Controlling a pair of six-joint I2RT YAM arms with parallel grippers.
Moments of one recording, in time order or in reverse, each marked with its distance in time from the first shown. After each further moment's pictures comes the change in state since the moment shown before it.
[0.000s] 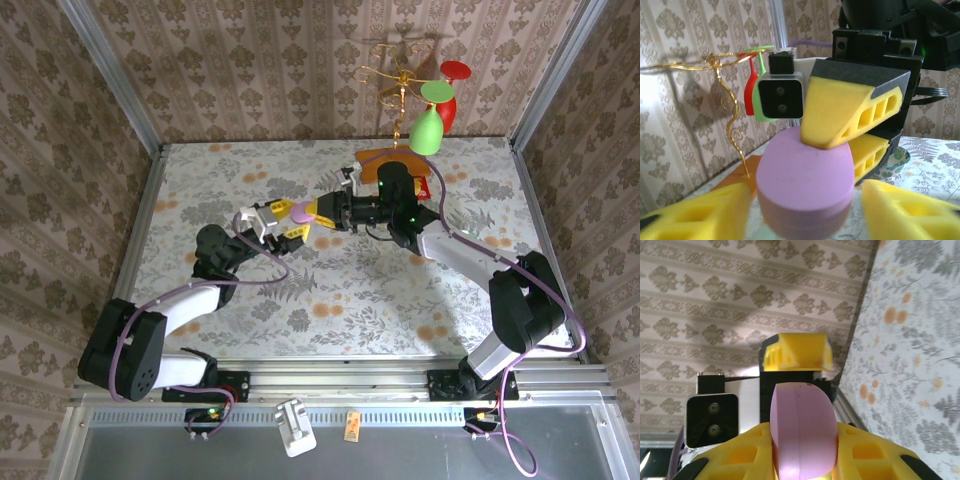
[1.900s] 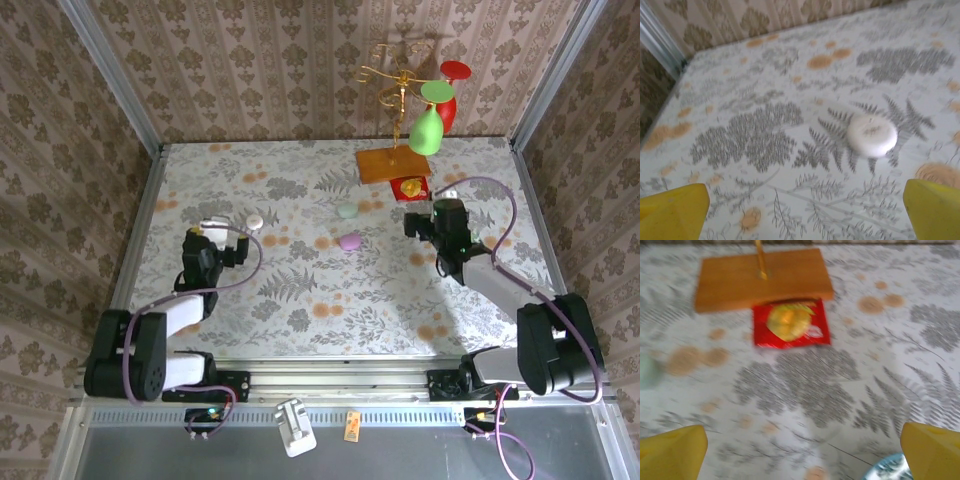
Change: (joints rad) left arm 0.282 0.011 -0.163 -0.376 -0.789 0.161; right arm -0.286 -0.270 -0.464 -0.147 1.157 -1.027
